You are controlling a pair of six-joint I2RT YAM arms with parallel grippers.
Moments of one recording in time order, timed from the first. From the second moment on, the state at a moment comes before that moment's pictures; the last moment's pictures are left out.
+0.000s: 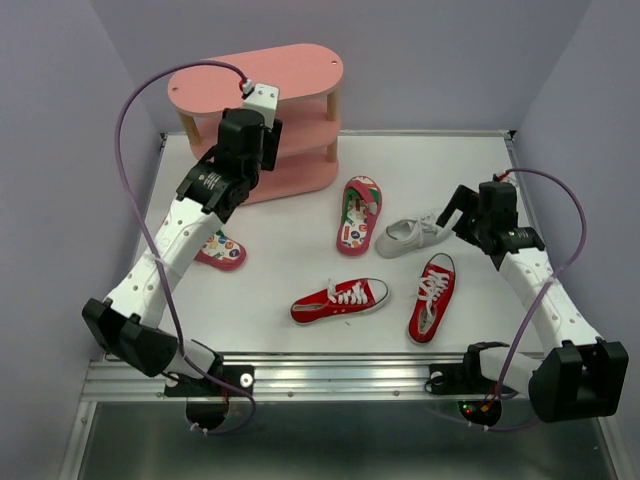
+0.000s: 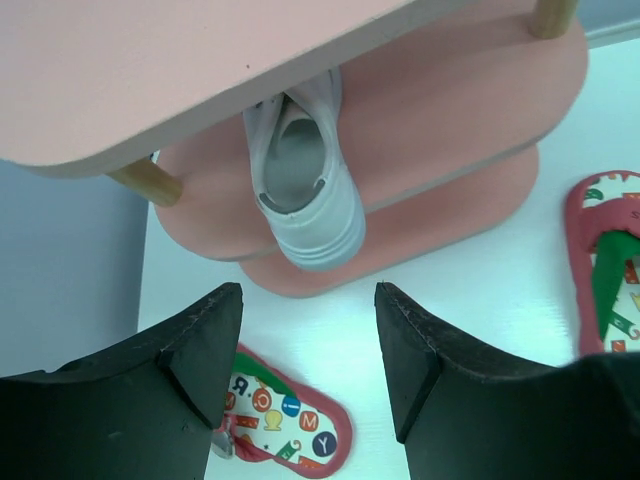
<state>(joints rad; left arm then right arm) -0.50 1.44 1.62 -0.55 -0.49 0.08 0.07 1.12 0.90 -0.49 0.15 0.55</state>
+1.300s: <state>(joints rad) -0.08 1.23 0.91 -0.47 -0.45 -0.67 0.07 1.15 0.90 -0.46 0.09 0.56</state>
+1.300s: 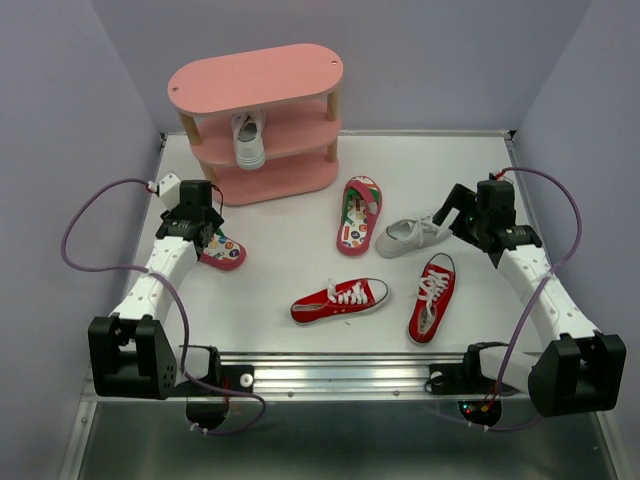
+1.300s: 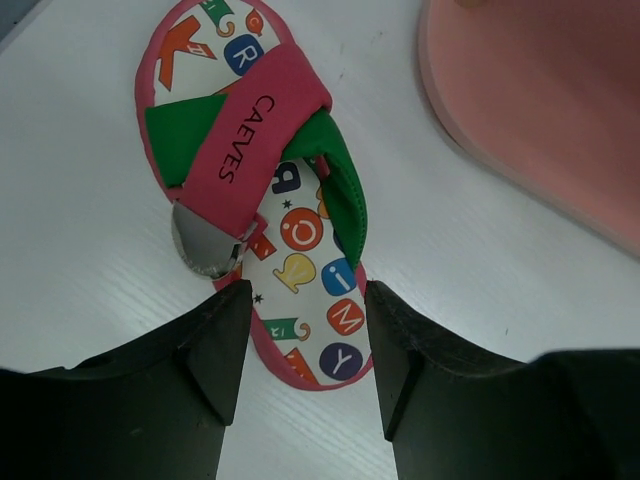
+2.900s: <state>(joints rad) -0.10 1.52 0.92 -0.34 -0.56 -0.80 0.07 1.17 0.90 -0.46 0.08 0.56</state>
